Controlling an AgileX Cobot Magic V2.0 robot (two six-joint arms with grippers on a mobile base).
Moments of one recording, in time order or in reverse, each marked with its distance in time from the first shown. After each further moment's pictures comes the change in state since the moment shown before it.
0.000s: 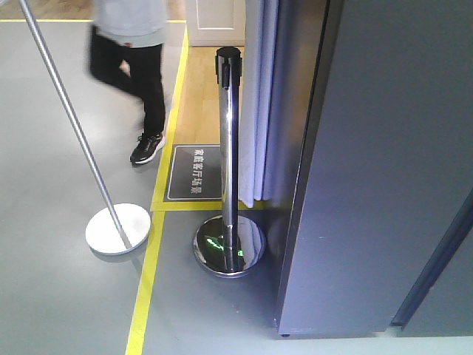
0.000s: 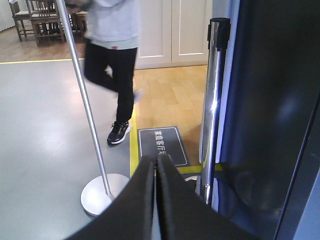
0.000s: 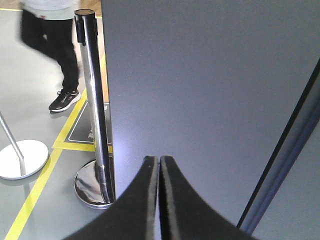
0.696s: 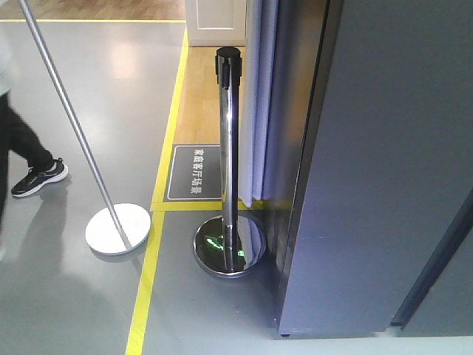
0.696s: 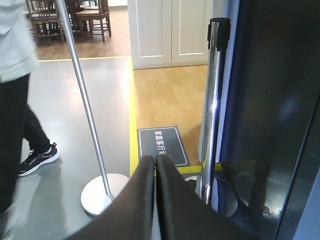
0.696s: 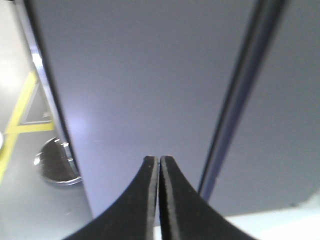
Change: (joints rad) left arm 0.000 0.000 0.000 0.000 0.001 0.000; right arm 0.000 -0.149 0.272 -0.577 -0.115 0.633
